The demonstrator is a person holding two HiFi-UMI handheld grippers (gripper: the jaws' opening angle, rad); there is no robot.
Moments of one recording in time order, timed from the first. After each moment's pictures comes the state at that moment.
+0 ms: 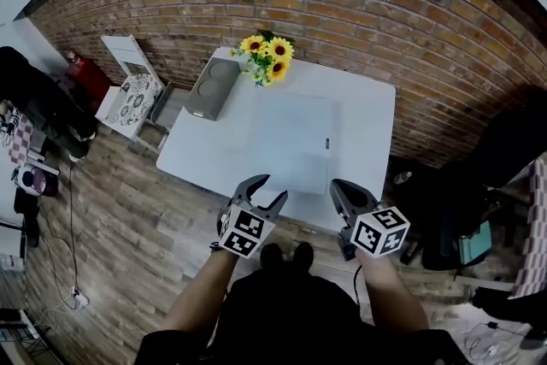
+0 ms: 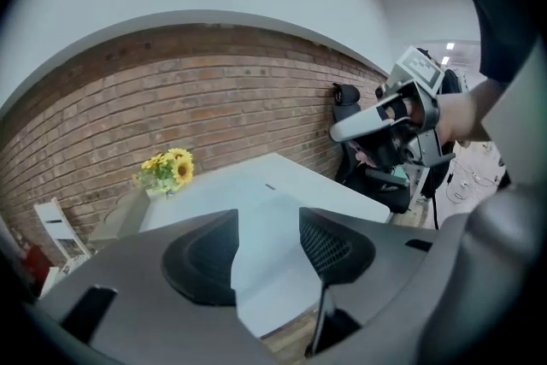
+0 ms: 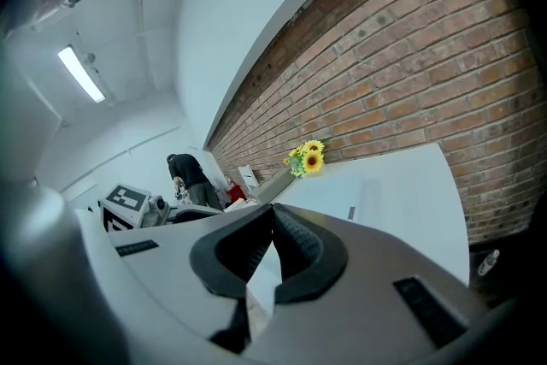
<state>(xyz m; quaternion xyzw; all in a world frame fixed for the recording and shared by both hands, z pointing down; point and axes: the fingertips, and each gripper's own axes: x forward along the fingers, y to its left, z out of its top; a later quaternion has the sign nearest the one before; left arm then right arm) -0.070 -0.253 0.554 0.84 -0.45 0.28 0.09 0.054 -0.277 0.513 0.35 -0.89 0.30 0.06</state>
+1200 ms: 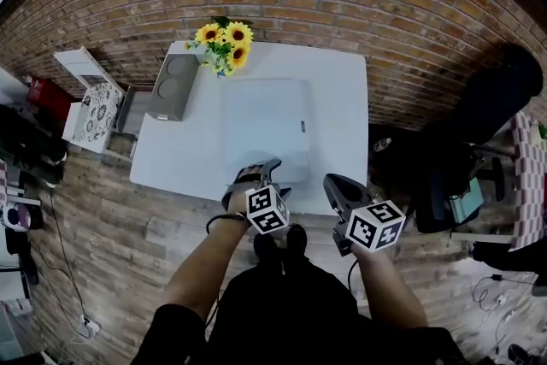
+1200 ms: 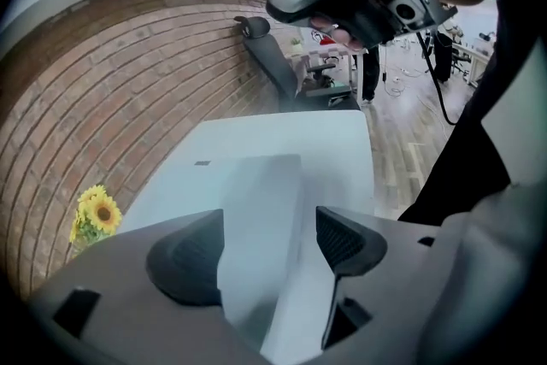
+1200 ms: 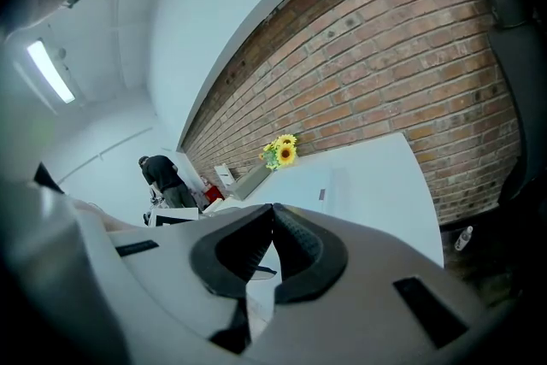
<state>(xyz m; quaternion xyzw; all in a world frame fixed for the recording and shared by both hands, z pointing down) 0.000 -0.276 0.675 0.84 -0.21 0.50 -0.07 0.080 -0.264 0.542 0.43 -0.84 0.32 0.08</state>
